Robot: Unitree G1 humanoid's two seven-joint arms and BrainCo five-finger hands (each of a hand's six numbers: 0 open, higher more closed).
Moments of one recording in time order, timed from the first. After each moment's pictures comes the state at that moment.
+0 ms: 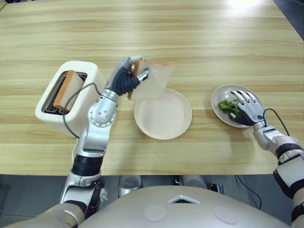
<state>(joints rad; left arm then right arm) -0.17 0.25 -0.13 -0.19 0.34 0.08 -0.24 -0.47 -0.75 0.61 1.27 -0.96 -0.53 -0.91</state>
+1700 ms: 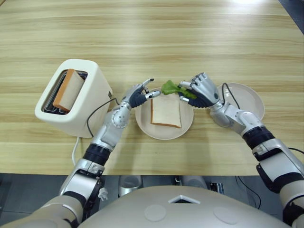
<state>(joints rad) -0.25 0.34 -0.31 0.09 0.60 -0.02 -0.01 -0.54 -0.53 0.59 0.66 -0.96 -0.77 -0.77</state>
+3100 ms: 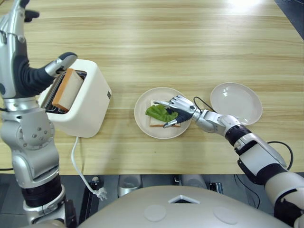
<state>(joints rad) 0.09 0.45 0.41 -0.60 0.69 0.02 0.04 -0.61 -0.41 0.71 0.96 -0.94 -0.83 -0.53</state>
